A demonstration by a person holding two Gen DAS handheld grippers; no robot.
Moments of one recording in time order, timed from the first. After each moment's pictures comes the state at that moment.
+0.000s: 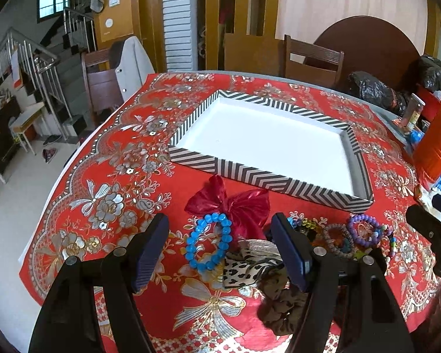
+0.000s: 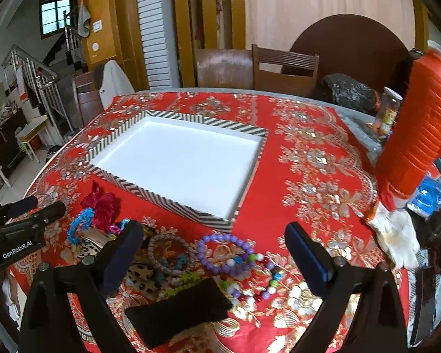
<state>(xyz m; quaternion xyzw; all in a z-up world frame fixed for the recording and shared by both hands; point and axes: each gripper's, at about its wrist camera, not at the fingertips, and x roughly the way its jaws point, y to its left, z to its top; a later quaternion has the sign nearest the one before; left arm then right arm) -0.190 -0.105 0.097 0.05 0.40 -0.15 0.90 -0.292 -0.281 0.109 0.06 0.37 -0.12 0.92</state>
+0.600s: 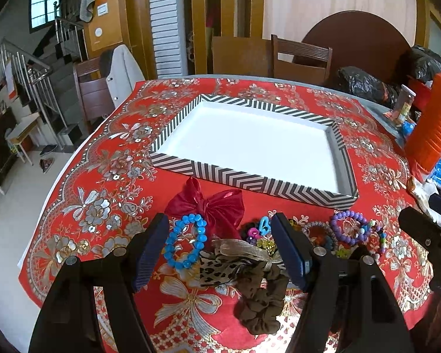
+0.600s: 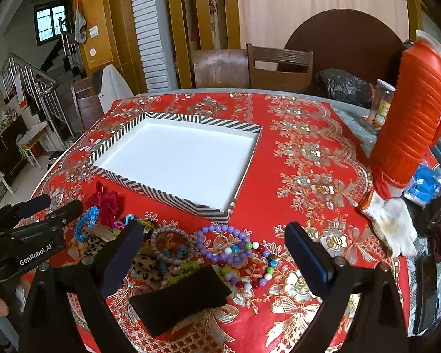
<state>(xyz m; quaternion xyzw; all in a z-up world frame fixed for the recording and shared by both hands) -0.205 -0.128 0.102 0.07 0.39 -0.17 0.90 -0.308 -0.281 0.115 0.08 0.37 -0.12 0.92</state>
